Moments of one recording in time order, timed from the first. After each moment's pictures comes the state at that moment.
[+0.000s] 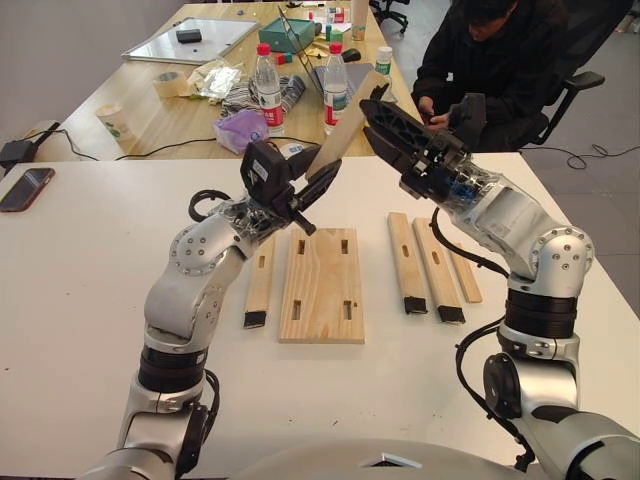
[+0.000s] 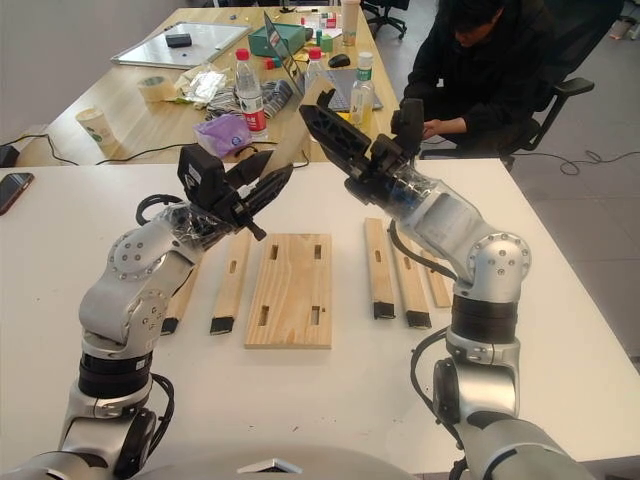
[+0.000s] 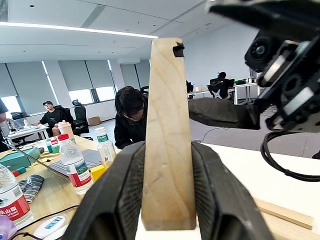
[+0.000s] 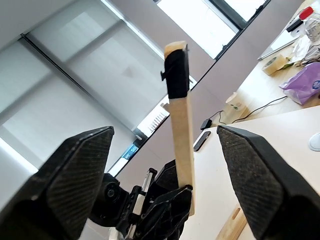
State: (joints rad) left arm -0.36 0.31 -0.06 -0.44 -0.38 0.46 -0.46; right arm -0.61 -0.25 -0.20 -0.10 1.60 0.90 -0.07
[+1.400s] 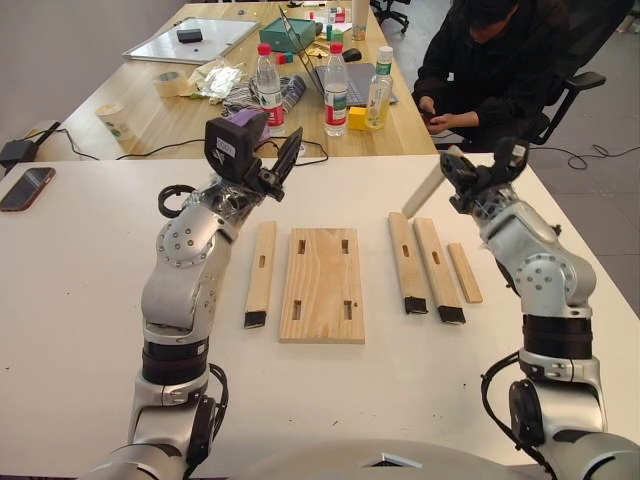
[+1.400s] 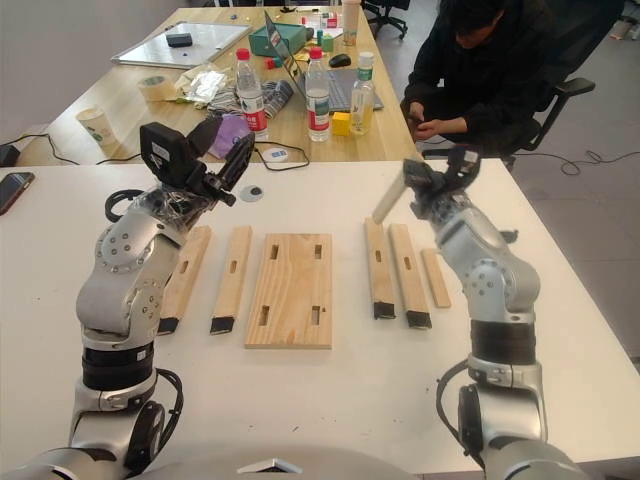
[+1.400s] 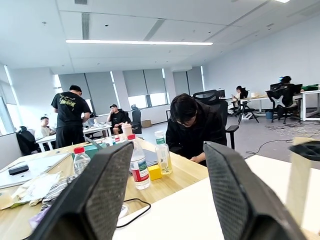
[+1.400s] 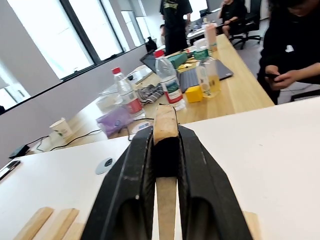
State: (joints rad) left arm -0.39 0.26 0.05 -0.36 -0.26 0.41 -0.30; right arm -0.40 -0.35 -0.20 -0.05 0.74 0.57 -0.01
